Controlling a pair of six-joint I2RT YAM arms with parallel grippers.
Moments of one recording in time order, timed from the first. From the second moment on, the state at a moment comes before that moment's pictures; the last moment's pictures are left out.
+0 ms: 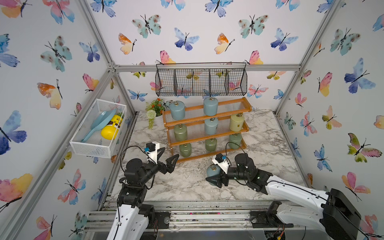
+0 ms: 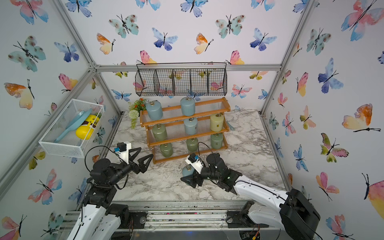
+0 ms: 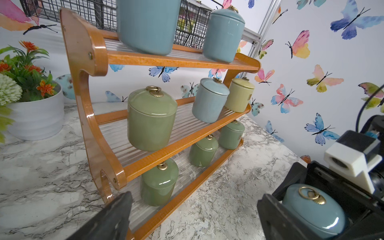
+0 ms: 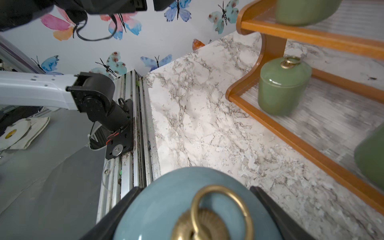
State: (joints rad) left arm -0.14 0.52 0.44 -0.07 0.54 -0.21; right arm 0.88 1.14 0.50 0.19 -0.47 0.06
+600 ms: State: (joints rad) left arm -0.31 0.64 0.44 -0.02 0.44 -0.22; right arm 1.08 1.36 0.33 0.54 -0.22 0.10
